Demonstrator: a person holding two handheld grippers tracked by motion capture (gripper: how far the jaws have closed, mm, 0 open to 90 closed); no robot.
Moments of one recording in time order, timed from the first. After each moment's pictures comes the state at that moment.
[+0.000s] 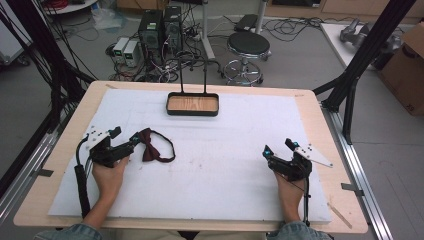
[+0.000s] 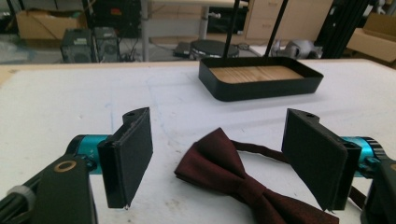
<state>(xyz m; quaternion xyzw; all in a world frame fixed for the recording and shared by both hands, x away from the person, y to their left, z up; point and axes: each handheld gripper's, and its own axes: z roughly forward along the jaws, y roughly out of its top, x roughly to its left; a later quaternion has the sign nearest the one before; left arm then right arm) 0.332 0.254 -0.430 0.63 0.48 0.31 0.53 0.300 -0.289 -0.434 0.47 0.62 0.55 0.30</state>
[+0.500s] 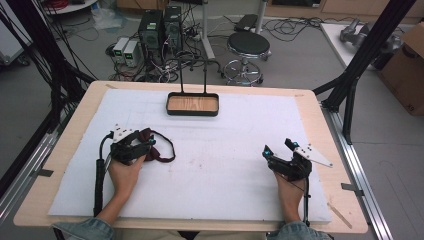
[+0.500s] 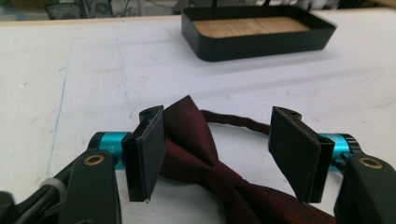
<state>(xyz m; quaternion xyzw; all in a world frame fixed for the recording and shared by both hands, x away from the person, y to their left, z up) 0.351 0.215 -0.445 0.68 0.50 0.29 0.45 0.300 -0.288 -0.434 0.47 0.62 0.55 0.30</state>
